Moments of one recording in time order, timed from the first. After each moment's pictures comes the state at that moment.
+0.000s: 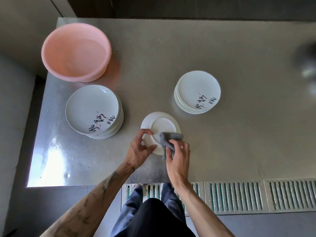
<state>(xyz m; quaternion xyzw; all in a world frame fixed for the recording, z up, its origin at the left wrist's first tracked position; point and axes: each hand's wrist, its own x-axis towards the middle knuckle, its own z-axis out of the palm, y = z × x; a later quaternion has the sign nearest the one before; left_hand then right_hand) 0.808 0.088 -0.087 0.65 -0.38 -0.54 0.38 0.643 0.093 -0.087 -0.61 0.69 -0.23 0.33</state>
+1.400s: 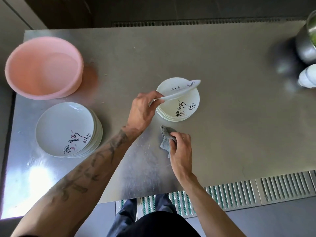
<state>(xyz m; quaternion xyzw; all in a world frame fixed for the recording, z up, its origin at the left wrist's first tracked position) 0.760 -0.094 -0.033 0.61 -0.64 -0.26 0.39 0.590 0.018 -0.065 -0.60 0.69 -0.26 0.31</state>
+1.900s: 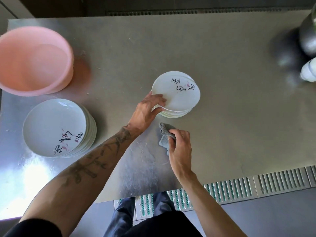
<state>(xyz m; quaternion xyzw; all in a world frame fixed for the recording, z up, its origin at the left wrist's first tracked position) 0.754 -0.101 -0.104 0.53 -0.71 -0.31 0.35 0.583 0.014 -0.075 -0.60 0.69 -0.26 0.30</state>
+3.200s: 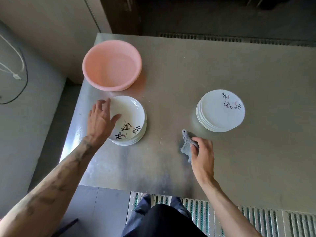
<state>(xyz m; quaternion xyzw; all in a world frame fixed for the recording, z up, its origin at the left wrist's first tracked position) 1.006 0.031 -0.021 0.84 -0.54 -0.08 0.08 0.643 0.023 -0.058 -0.66 0.64 -0.23 0.32</state>
